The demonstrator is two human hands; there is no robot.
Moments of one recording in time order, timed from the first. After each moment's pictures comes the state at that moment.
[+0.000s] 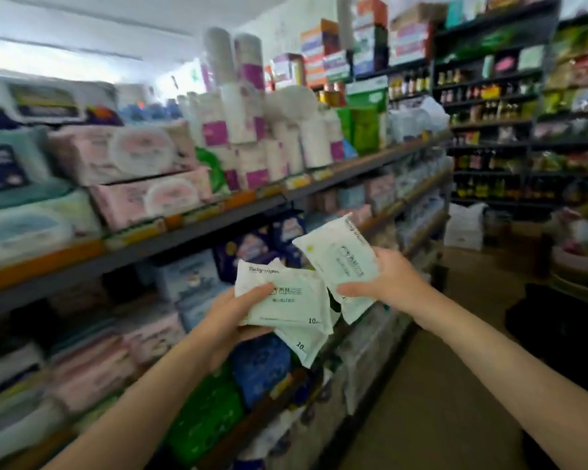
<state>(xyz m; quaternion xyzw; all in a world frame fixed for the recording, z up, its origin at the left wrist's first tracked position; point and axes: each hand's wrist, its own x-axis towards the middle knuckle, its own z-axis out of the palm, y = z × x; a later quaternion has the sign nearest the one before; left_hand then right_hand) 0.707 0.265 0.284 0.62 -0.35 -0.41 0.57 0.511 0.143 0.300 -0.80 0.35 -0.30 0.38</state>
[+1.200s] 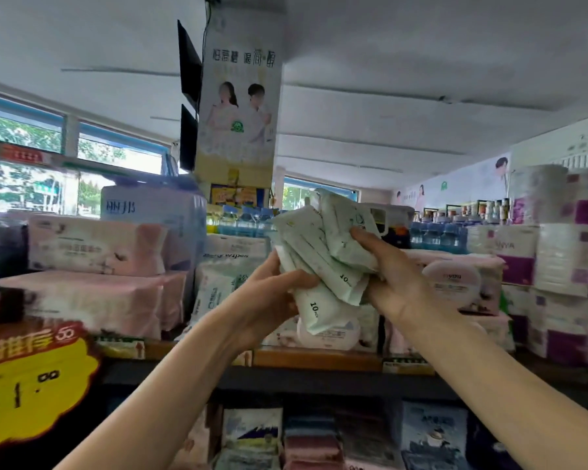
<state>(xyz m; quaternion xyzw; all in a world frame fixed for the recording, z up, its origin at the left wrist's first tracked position) 0.881 0.449 0.458 0.50 -0.37 -0.13 0.77 0.851 0.290 0.492 -0.51 -0.08 -0.15 0.84</state>
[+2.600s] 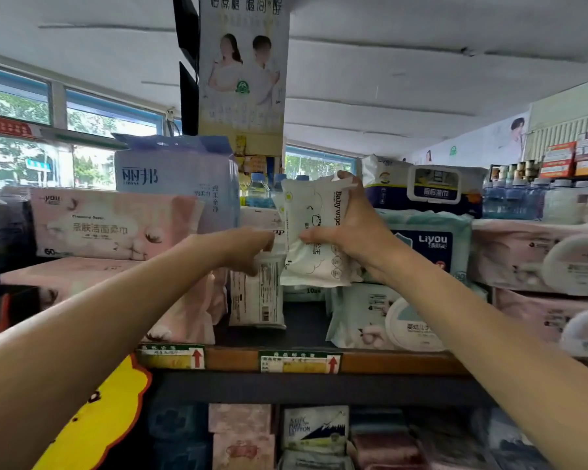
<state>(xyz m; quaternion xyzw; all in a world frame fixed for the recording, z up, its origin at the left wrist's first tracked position) 1.061 0.551 0.483 0.96 -0.28 0.10 -0.01 0.986 0.391 0.488 -0.83 -0.14 -0.29 0.46</state>
